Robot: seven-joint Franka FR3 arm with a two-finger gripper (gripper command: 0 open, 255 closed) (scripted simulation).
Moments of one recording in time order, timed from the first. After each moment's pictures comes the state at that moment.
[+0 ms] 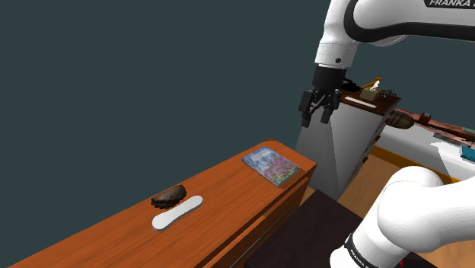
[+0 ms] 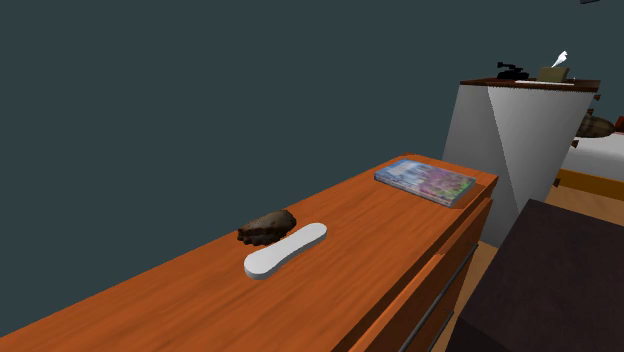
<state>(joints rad) 0.01 -0.82 -0.05 -2.40 0.04 1.50 0.17</state>
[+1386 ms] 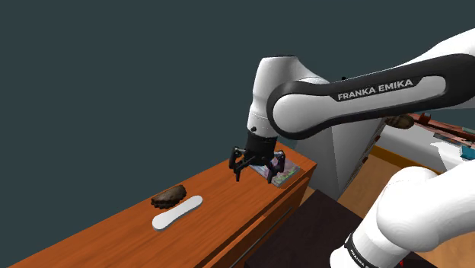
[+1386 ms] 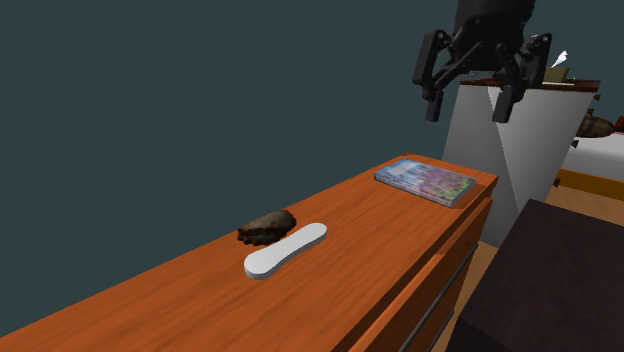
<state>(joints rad) -0.01 -0.58 0.46 -2.61 0.36 2.04 0.92</state>
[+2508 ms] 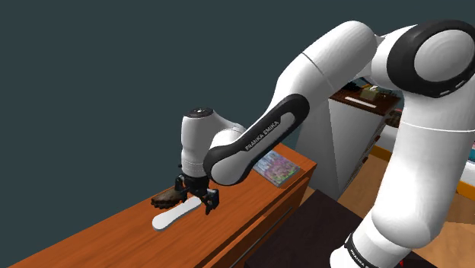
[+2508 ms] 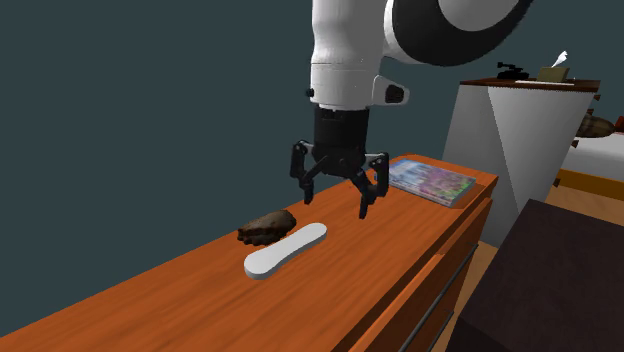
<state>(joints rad) -0.10 0.26 0.69 -2.26 -0.21 2.47 1.92</state>
